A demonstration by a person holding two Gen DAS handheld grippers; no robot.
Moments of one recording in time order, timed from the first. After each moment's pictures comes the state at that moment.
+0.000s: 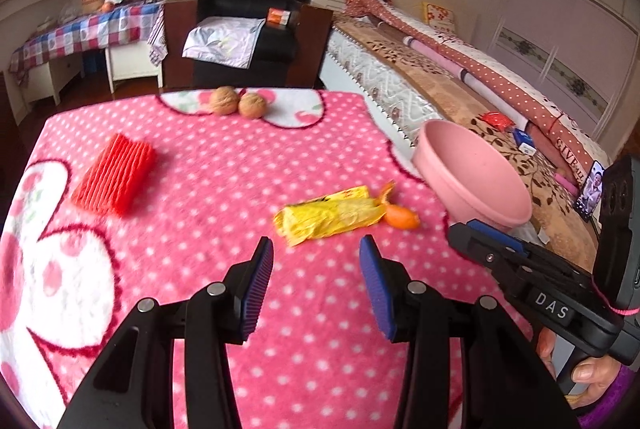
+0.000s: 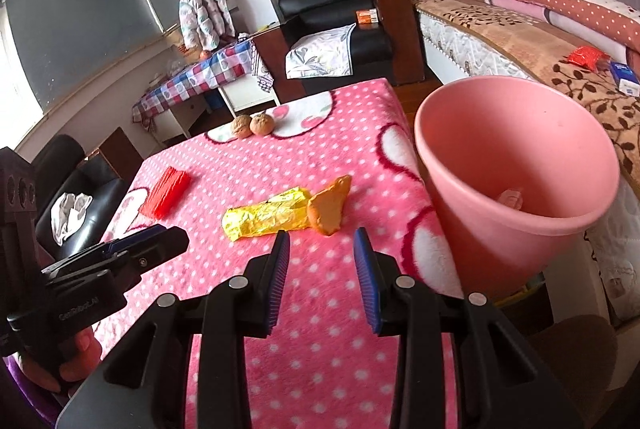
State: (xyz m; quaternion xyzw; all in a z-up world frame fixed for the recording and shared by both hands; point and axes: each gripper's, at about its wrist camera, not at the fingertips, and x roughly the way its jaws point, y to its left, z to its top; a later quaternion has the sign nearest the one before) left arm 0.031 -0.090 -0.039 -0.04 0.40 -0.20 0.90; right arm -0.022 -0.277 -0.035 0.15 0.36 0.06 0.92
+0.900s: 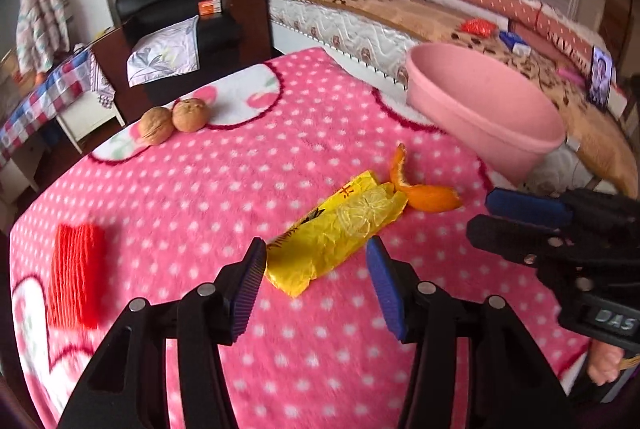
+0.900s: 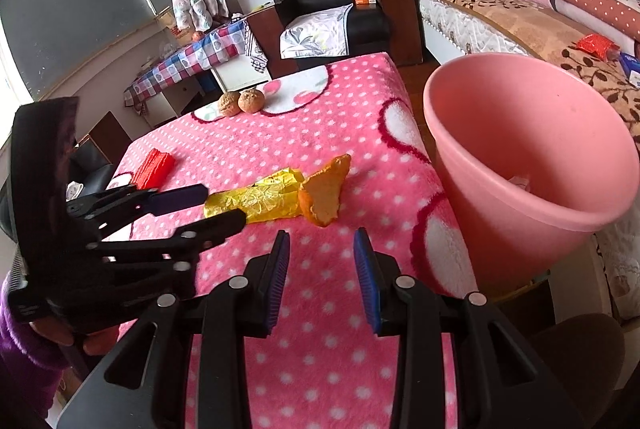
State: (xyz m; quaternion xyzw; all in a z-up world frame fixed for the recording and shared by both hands) left arm 0.092 -0.144 -0.074 0.15 0.42 -0.27 0.86; right arm 0.002 -0.273 -0.053 0.14 0.40 0.06 0.91
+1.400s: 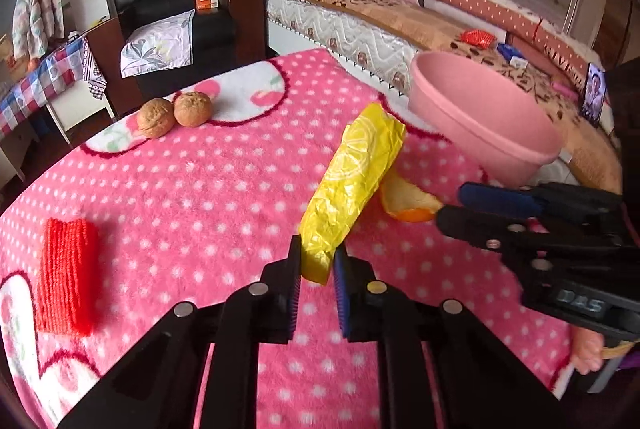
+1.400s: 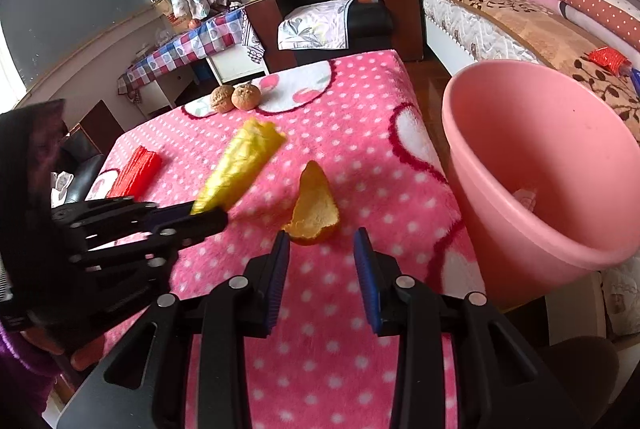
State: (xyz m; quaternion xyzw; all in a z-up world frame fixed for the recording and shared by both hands) left arm 0.102 -0.127 -0.071 0.11 0.42 -0.29 0.85; right arm 0.031 -0.263 -0.059 0.12 0.42 0.06 0.90
